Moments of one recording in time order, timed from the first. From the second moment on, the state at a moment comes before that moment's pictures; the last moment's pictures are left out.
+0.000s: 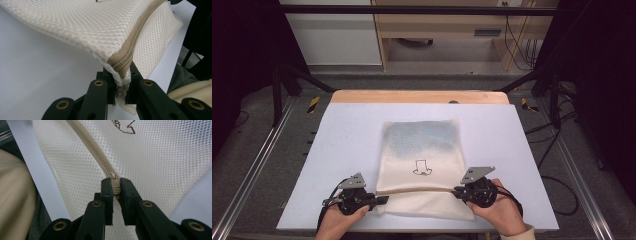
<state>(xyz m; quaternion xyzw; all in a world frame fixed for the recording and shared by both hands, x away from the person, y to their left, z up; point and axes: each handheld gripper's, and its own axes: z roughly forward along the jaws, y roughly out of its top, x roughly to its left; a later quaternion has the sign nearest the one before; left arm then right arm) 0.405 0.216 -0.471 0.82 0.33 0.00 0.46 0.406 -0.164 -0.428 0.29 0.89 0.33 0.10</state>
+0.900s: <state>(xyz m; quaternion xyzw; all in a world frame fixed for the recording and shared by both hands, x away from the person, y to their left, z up) 0.405 0.215 -0.473 0.83 0.33 -0.01 0.46 0.403 -0.176 -0.430 0.31 0.89 0.34 0.10</state>
